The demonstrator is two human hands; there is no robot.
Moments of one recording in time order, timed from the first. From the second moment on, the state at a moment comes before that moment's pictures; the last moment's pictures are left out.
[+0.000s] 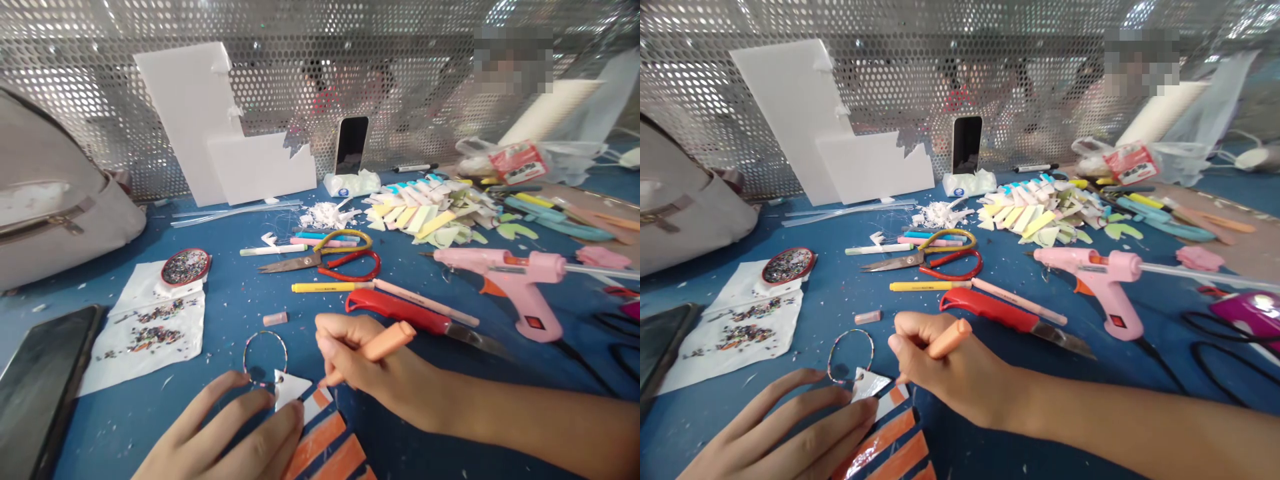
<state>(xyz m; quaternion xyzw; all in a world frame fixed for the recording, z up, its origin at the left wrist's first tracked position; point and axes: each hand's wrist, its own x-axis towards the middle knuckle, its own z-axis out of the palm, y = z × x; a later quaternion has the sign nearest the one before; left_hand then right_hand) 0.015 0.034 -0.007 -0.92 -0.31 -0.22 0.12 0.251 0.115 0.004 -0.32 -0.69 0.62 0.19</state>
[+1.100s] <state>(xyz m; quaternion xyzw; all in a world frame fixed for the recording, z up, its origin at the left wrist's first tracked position) 0.020 0.032 -0.024 -0.89 -0.32 -0.29 0.12 0.249 0.115 0.006 -0.30 -0.69 0.63 0.20</state>
